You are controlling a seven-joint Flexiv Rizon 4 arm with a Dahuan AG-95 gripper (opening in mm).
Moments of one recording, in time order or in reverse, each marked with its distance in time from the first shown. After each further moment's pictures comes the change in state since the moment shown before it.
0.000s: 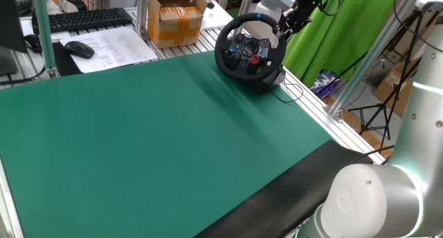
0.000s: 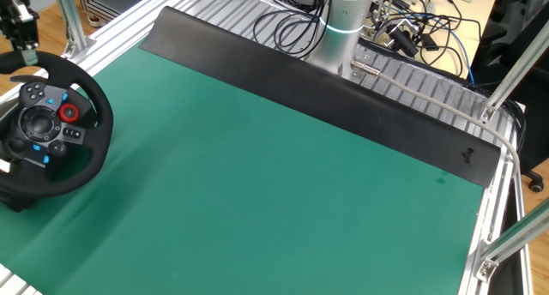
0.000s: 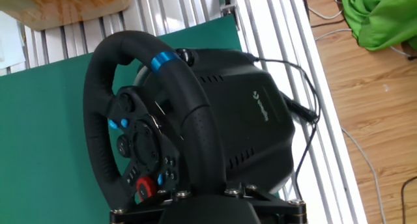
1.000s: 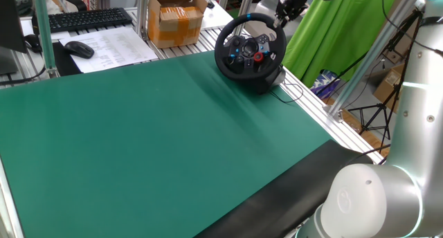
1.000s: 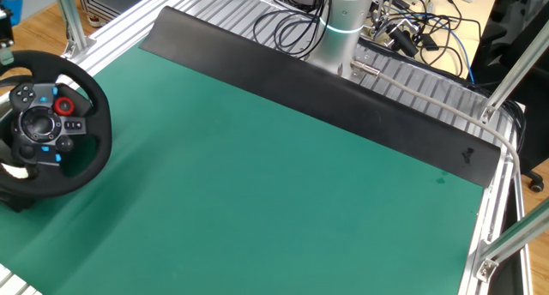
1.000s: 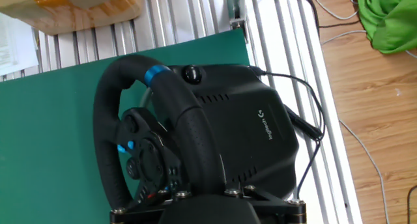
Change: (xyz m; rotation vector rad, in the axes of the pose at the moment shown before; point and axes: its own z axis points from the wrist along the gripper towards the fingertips) arm -0.039 0.006 -0.016 -0.006 0.026 -0.048
